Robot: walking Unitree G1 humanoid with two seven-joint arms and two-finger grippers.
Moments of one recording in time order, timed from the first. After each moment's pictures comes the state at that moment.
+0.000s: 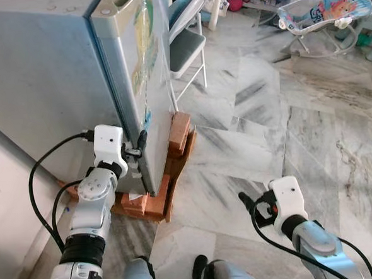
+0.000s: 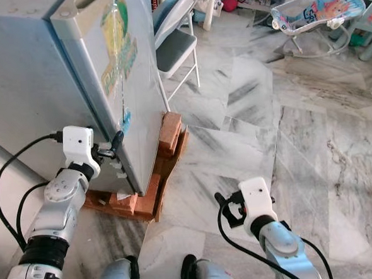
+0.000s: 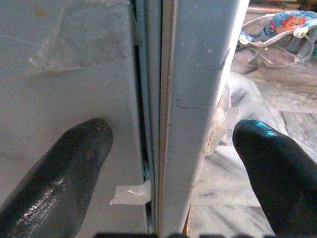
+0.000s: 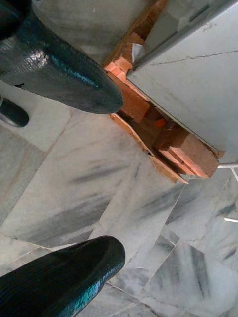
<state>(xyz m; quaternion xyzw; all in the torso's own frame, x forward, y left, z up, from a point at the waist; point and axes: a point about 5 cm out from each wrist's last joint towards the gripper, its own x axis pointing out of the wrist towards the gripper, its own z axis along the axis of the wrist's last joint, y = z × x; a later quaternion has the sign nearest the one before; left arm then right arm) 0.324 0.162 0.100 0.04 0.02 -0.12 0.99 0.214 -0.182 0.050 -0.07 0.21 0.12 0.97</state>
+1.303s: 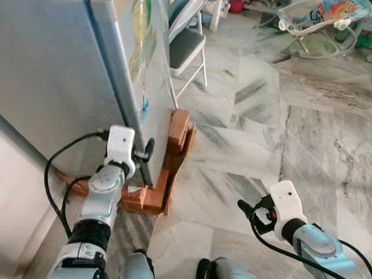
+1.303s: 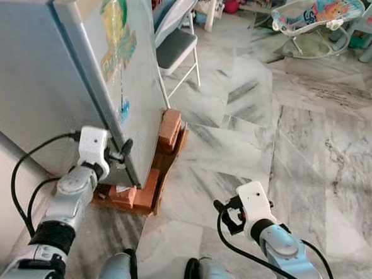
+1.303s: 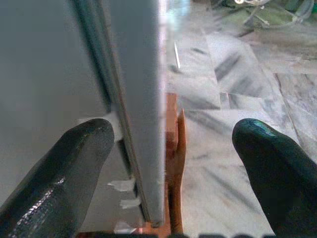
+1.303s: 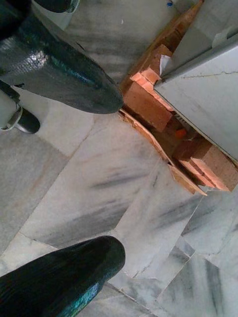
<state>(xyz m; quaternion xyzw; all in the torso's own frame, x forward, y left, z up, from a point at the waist) 0.337 0.156 0.080 0.07 0.09 -0.13 0.99 0.207 -0.181 0.044 -0.07 0.24 0.14 0.96</state>
